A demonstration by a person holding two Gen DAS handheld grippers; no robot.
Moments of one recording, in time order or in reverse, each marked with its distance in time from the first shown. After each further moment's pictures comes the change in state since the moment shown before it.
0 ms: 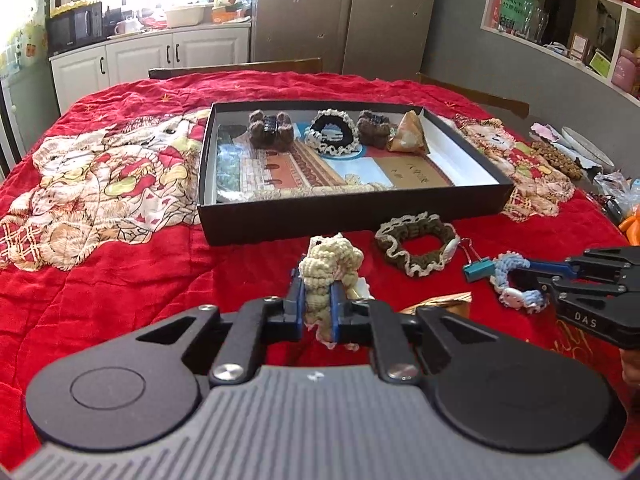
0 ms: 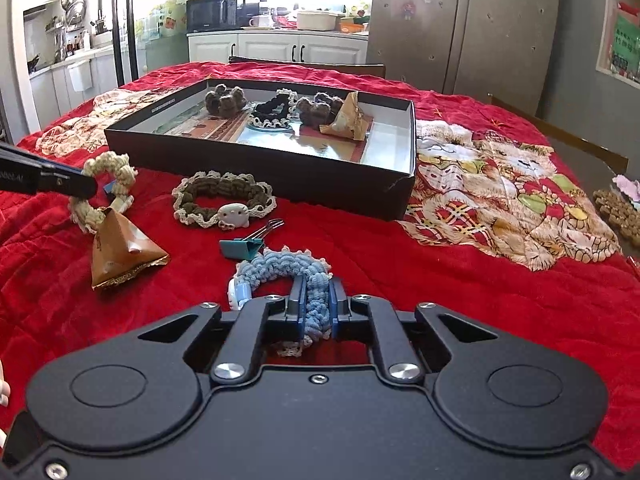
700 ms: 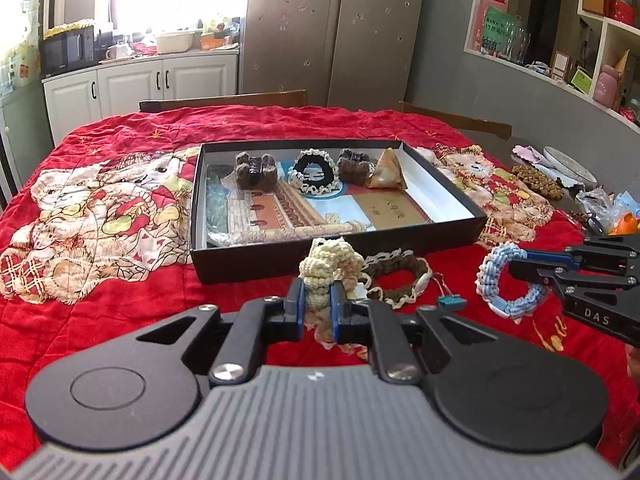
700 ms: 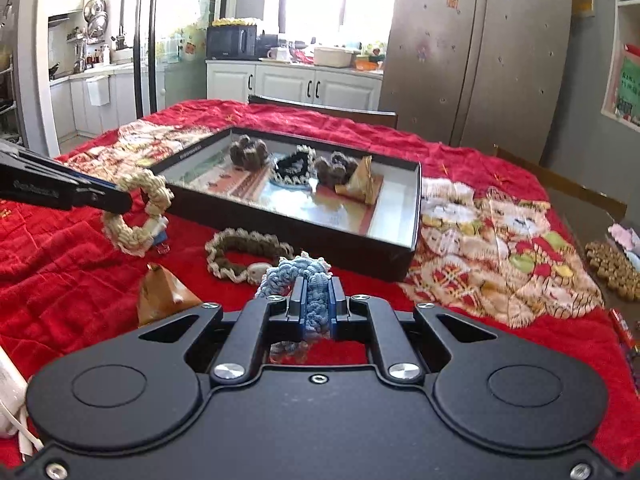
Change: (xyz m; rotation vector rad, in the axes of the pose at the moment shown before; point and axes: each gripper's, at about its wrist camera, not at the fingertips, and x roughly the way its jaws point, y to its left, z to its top) left arm -0.023 -0.007 0.016 0.016 -0.076 -0.034; right arm -0.047 0.011 0.029 -0.063 -0.113 0.023
